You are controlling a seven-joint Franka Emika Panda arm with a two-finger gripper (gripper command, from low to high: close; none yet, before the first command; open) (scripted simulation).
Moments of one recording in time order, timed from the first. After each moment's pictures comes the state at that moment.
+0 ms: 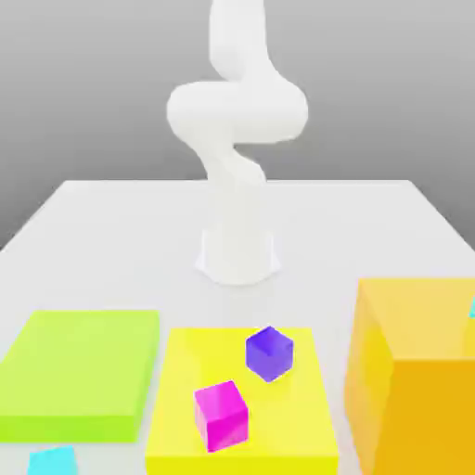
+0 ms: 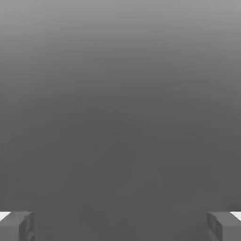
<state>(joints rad) -0.05 -0.71 0.02 -2.29 -0.02 2.32 0.88</state>
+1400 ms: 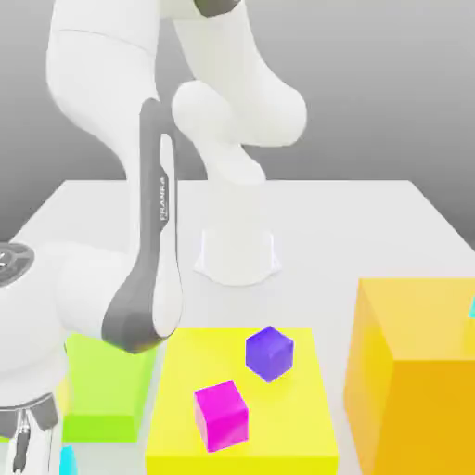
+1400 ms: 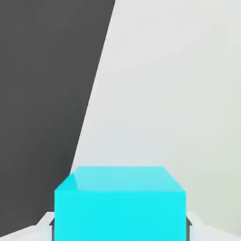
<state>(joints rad) -0.41 0.58 0.01 -2.15 -0.01 2.73 1.71</state>
